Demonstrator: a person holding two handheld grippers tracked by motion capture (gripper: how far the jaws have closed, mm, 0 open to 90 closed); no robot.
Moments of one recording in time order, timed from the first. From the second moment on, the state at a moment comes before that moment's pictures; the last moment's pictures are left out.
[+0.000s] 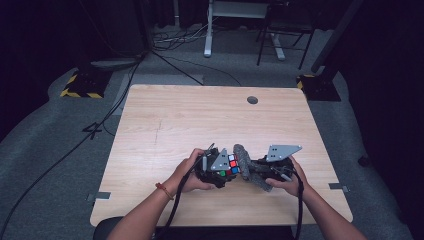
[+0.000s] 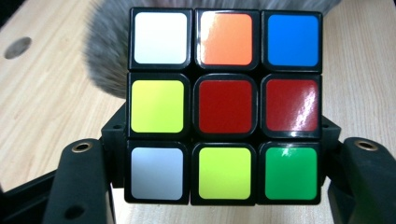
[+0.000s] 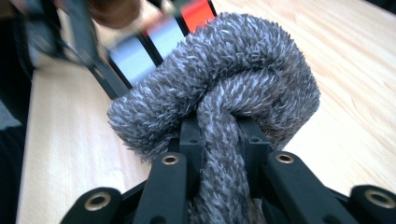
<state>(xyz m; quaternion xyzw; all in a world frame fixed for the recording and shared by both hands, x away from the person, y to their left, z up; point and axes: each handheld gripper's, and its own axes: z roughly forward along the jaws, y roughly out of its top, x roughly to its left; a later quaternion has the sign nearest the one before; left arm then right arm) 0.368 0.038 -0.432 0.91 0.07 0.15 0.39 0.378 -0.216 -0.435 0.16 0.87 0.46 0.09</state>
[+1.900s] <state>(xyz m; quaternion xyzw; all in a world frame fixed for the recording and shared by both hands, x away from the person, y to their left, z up) 0.361 0.036 -0.426 0.91 0.05 0.15 0.39 0.376 -0.213 -0.435 0.17 0.87 0.46 0.11</state>
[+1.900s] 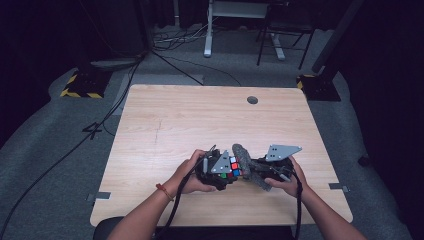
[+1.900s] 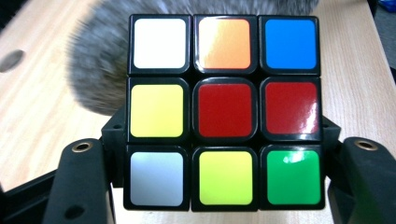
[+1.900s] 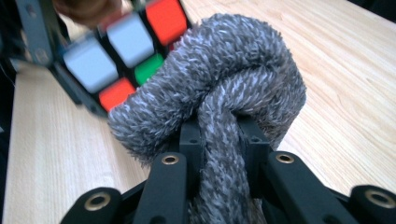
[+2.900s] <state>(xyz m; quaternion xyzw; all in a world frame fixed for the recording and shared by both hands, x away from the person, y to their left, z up) 0.363 0.035 -0.426 0.90 0.06 0.14 0.40 0.379 -0.218 -0.436 0.18 0.86 0.47 0.11</state>
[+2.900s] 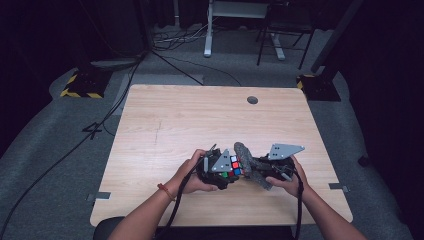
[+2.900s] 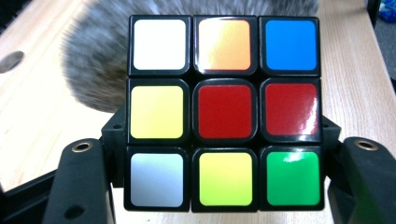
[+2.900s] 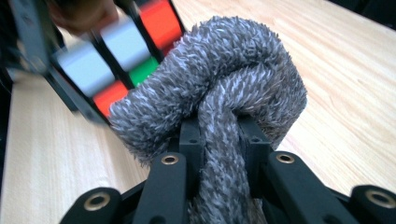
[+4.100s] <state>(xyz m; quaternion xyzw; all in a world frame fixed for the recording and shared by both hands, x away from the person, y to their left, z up) 0.368 0.039 -0.433 0.89 0.06 0.12 0.43 0.372 -0.220 -0.428 0.14 0.84 0.51 0.08</state>
